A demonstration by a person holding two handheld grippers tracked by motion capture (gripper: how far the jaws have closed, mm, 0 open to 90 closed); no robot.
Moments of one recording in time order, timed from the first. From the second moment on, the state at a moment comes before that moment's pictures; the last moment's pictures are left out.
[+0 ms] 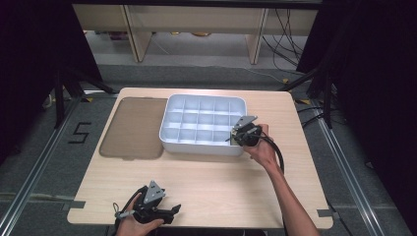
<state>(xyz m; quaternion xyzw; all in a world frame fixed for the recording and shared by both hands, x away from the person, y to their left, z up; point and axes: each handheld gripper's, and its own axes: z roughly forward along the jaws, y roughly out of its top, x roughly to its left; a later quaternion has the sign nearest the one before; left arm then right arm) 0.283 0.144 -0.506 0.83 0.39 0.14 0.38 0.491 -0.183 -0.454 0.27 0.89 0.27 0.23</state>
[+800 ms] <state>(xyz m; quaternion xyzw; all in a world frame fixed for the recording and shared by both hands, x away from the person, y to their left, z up) 0.283 0.144 -0.506 0.83 0.38 0.13 0.38 0.490 -0.193 -0.426 0.32 0.87 0.32 0.20</state>
